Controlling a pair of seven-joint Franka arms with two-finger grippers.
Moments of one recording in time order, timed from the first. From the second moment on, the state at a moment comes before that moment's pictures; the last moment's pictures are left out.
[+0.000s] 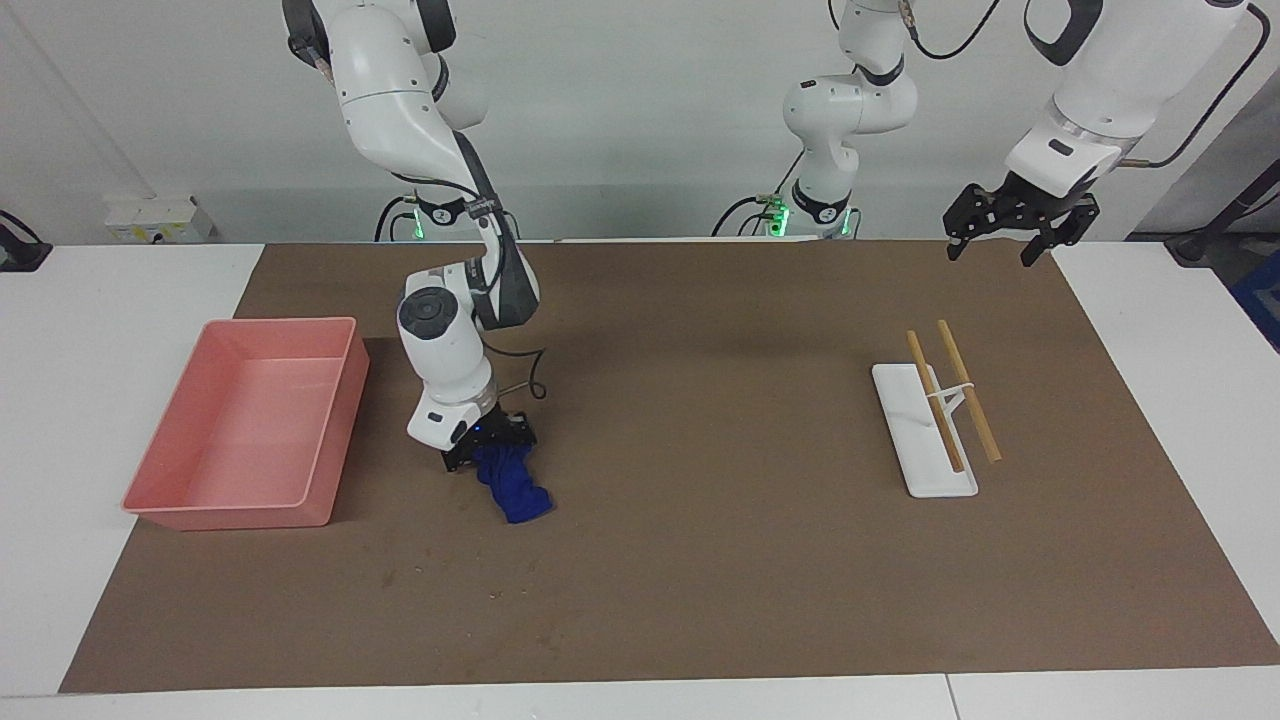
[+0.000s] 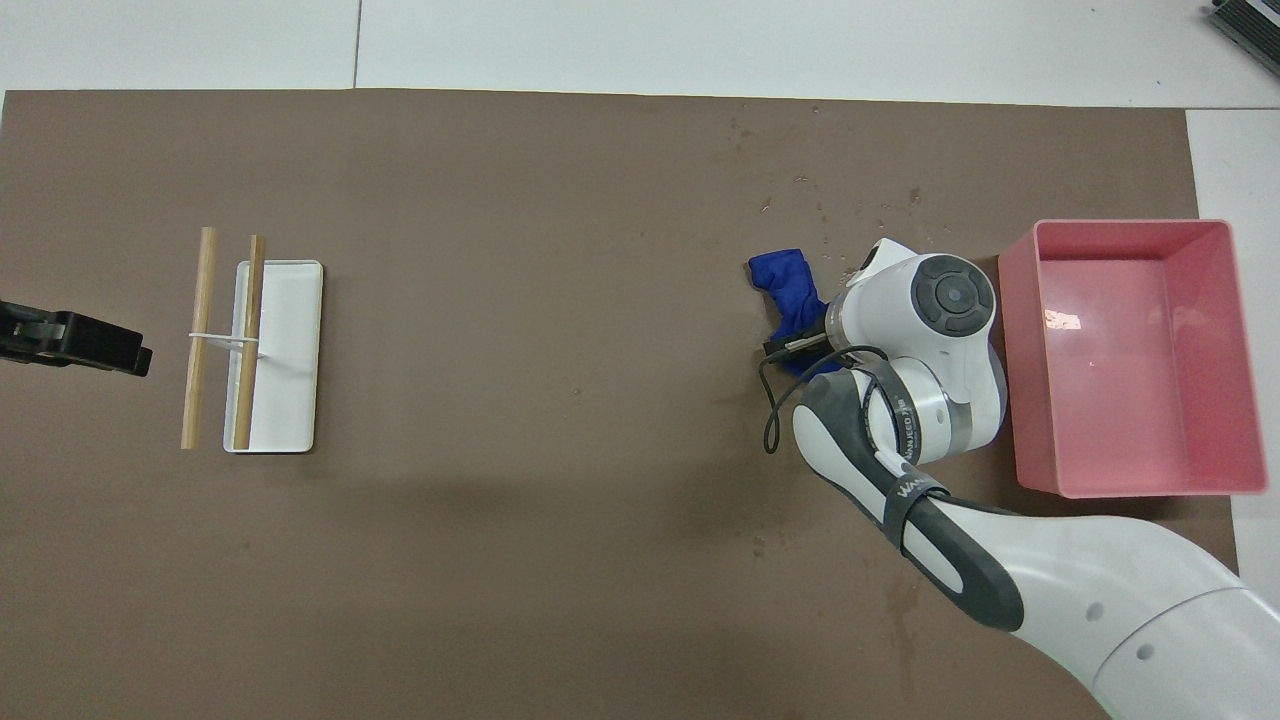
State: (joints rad) left arm 0.03 -0.05 -0.07 -1.61 -0.02 1.51 0.14; right arm 0.18 0.41 0.09 -1.99 0.03 2.48 -0.01
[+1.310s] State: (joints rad) left arm 0.03 -0.05 -0.07 -1.62 -0.02 1.51 0.14; right arm -0.03 0.44 0.14 -1.90 -0.12 2.49 -0.38
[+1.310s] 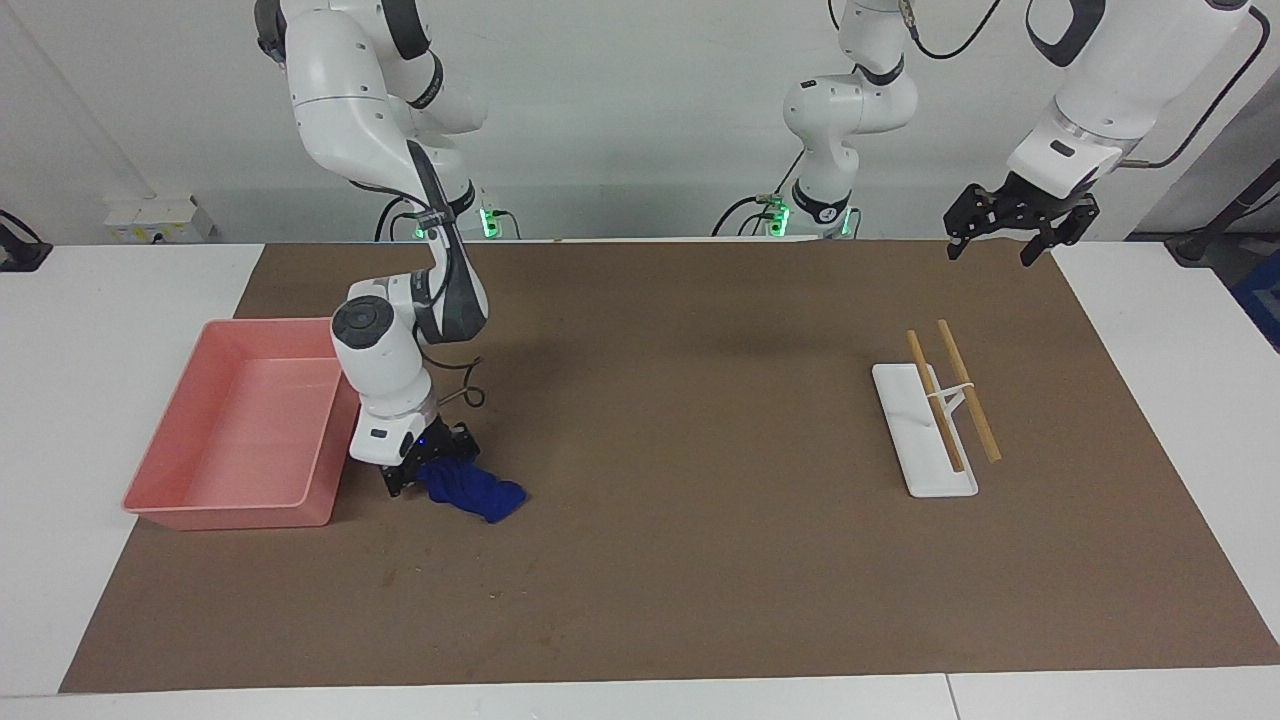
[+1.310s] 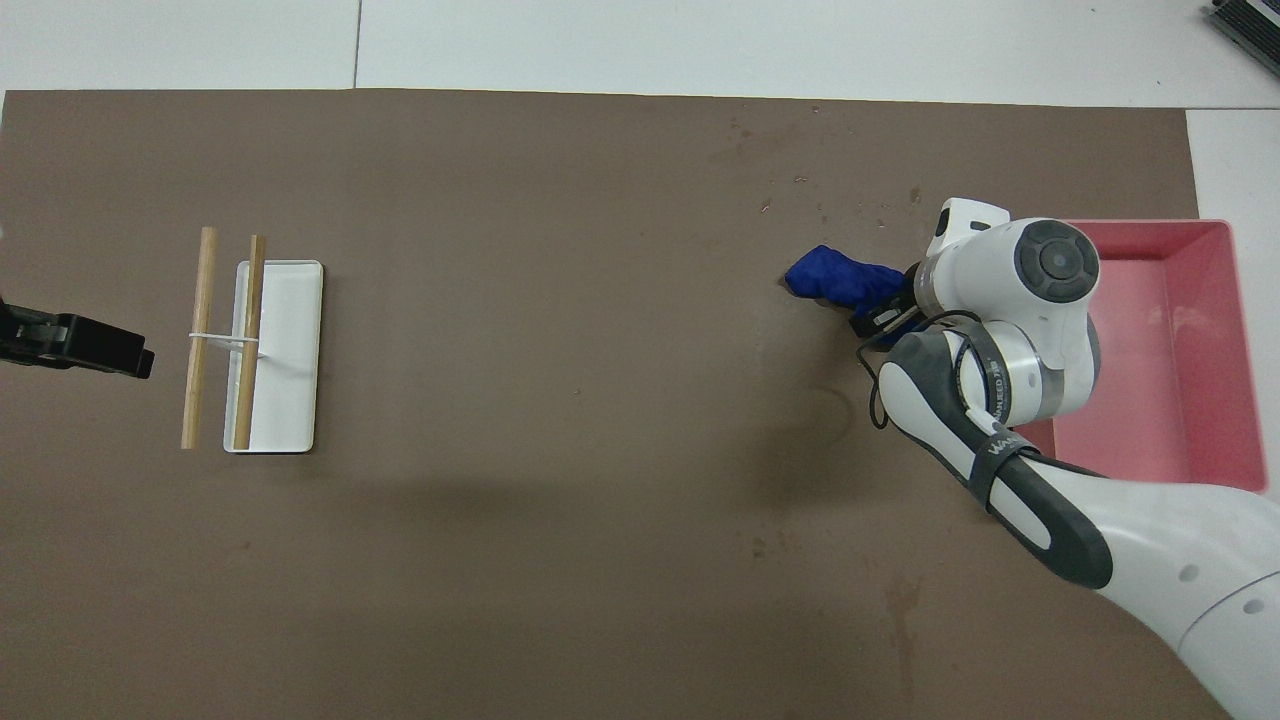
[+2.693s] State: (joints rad) left arm 0.03 -0.05 -0.07 -1.62 -0.02 1.51 0.14; right arm -0.28 0.16 0.14 -1.65 -0.13 1.89 -0.91
